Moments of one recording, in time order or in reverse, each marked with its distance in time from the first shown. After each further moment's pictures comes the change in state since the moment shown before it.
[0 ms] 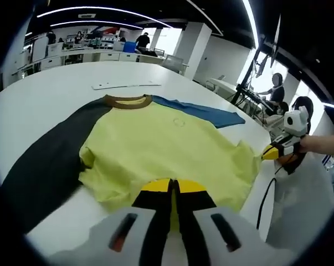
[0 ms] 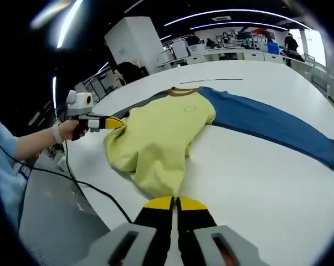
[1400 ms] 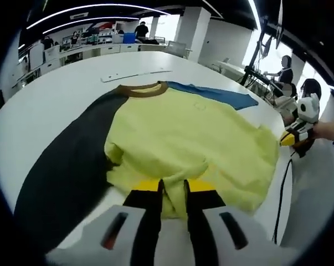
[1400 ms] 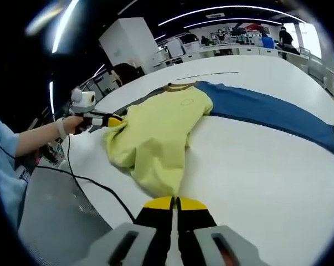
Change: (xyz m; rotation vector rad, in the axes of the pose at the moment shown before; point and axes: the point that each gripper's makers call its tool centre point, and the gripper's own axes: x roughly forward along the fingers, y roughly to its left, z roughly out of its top) left arm -0.004 0.039 -0.015 0.044 0.116 0.076; right arm 0.002 -0.001 -0.015 0.046 0.006 -0.004
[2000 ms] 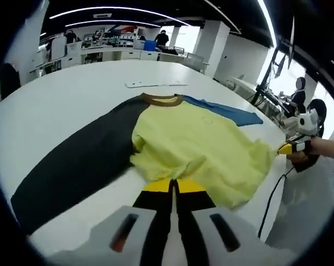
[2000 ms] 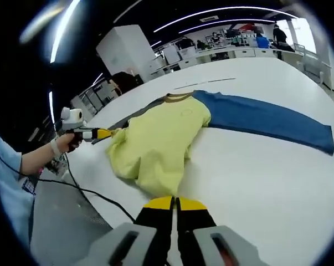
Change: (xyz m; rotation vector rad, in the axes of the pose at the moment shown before) left arm -0.067 0.004 -0.007 -0.178 -0.086 0.092; right arm -0.017 0.006 0.024 0.054 -0.051 0.017
